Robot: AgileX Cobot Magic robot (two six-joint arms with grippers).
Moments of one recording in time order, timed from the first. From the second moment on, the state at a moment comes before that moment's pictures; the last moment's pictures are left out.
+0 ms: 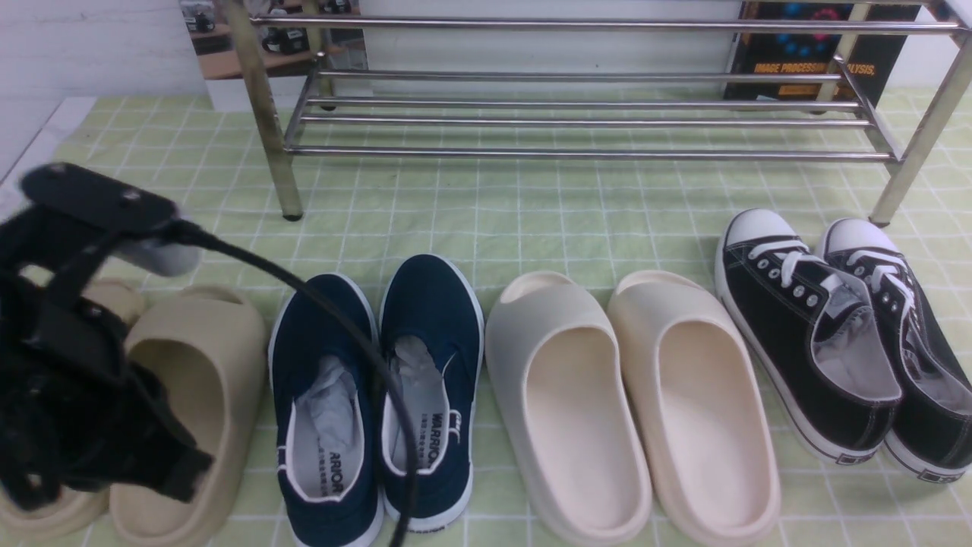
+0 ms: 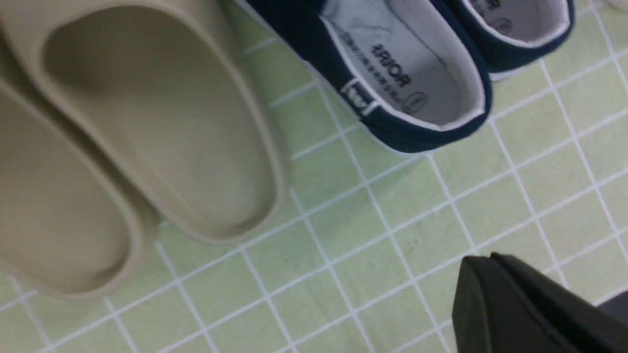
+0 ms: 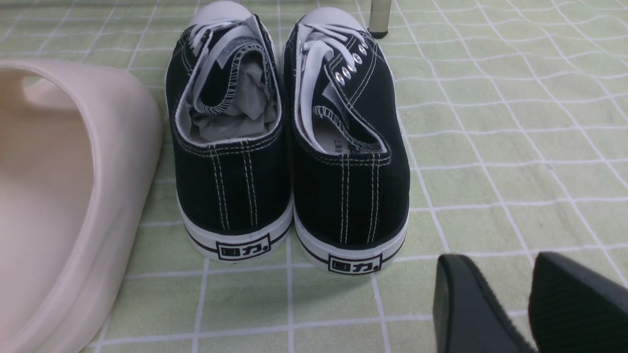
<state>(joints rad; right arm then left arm) -0.06 -0.01 0.02 -0.11 0.38 0.15 -0.37 1.07 -0.98 -0.10 1.22 0.10</state>
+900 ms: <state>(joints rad) -0.06 -0.01 0.02 -0.11 0.38 0.15 -0.40 1.68 -0.99 0.03 0.91 -0.37</state>
